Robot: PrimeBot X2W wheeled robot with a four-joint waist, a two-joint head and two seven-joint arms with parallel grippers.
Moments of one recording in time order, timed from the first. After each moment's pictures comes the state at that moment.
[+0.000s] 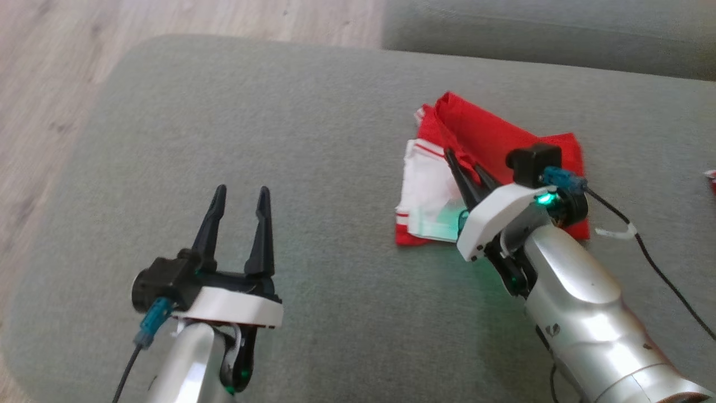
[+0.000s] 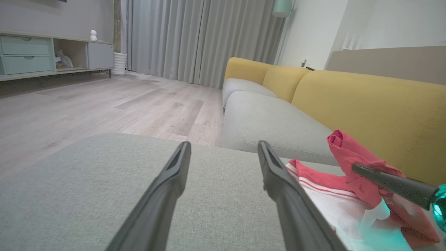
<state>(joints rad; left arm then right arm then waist) -0.23 0.04 -0.24 0.31 -0.31 -0.08 -0.26 -0.62 -0.06 0.47 0.81 0.42 0.13 -0.09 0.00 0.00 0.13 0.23</state>
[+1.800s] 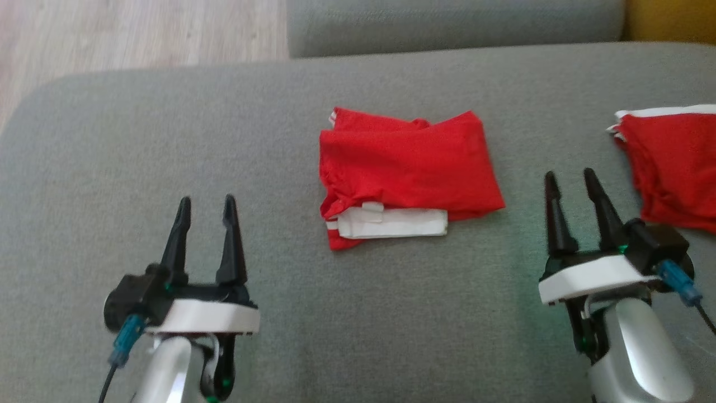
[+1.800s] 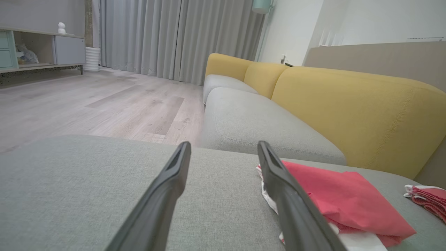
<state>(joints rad) -0.17 0.04 -0.15 0.26 -0.30 -0.05 -0.26 -0.22 -0.06 0.03 0.37 0.14 0.13 -0.25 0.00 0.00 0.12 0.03</state>
